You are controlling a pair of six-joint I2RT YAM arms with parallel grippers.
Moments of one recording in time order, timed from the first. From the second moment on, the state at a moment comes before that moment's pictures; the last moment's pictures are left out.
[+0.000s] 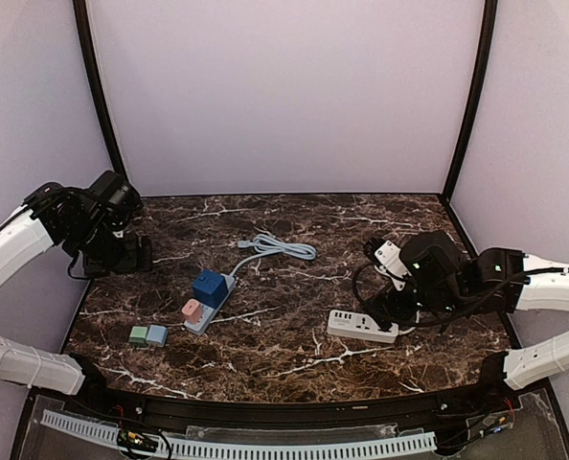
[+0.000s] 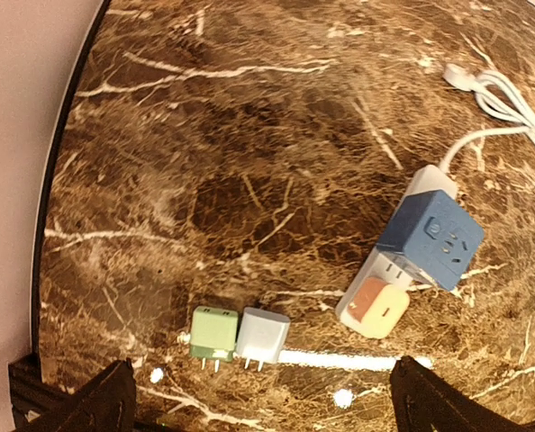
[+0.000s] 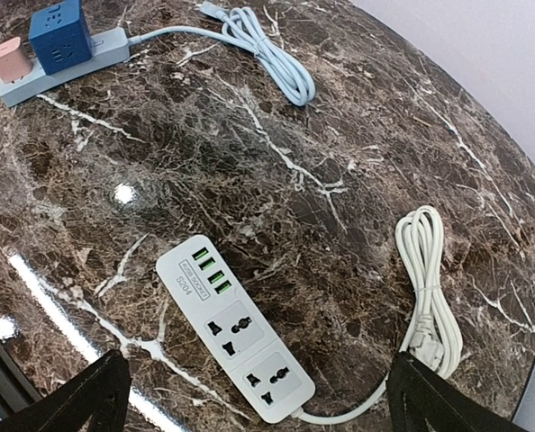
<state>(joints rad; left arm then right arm) -0.56 1.14 1.21 -1.26 -0.30 -0.70 1.08 1.04 0.82 -0.62 0.39 0.15</state>
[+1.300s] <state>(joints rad) -0.36 1.32 0.80 -1.22 -0.06 -0.70 1.08 0.98 0.81 -0.60 0.29 0.14</state>
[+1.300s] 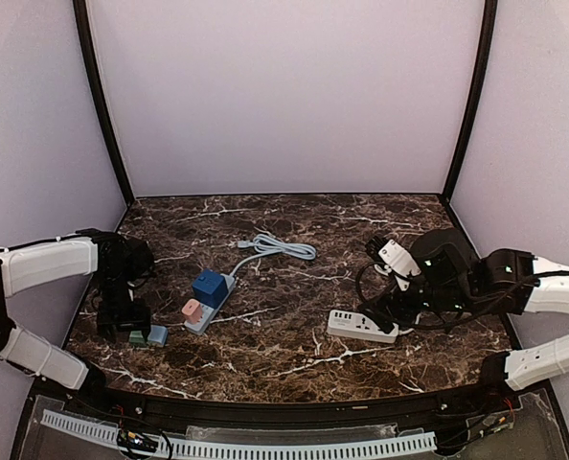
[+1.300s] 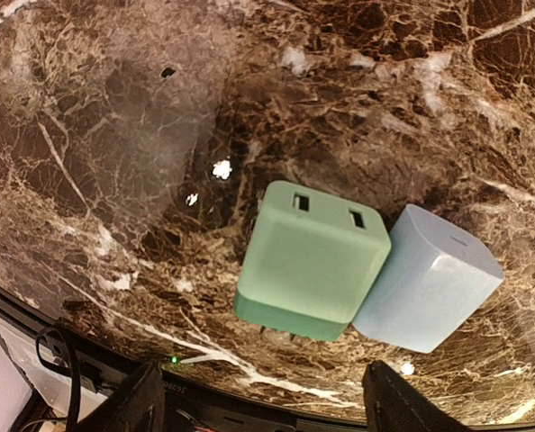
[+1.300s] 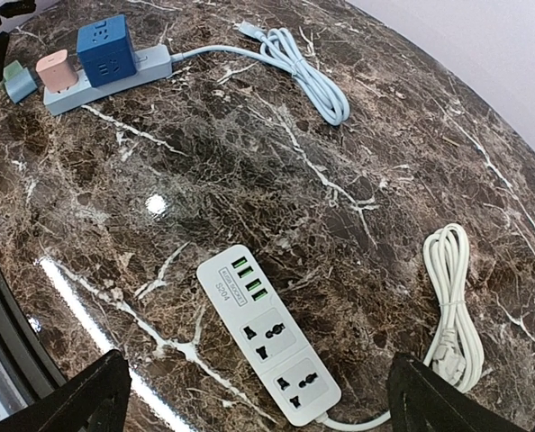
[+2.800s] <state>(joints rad) -0.28 1.50 0.82 -1.06 0.11 -0.68 1.08 1.09 0.82 -0.58 0.29 0.14</state>
